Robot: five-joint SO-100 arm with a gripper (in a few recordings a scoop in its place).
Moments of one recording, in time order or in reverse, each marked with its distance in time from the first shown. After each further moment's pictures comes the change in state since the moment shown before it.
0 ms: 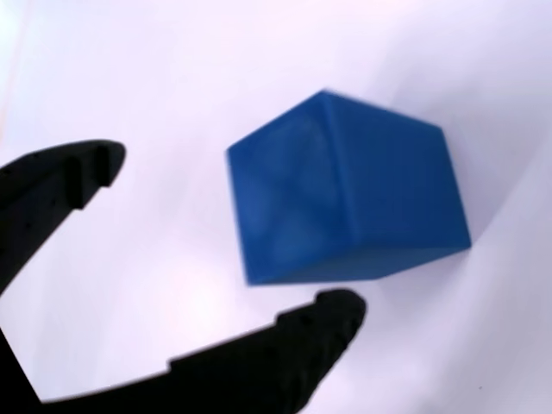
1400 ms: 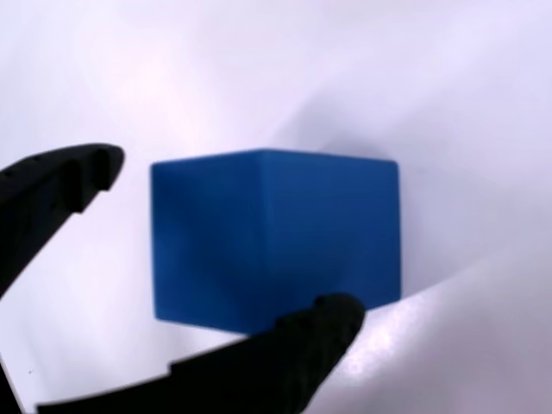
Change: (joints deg) arm -2.5 -12.7 -0.4 -11.9 -23.9
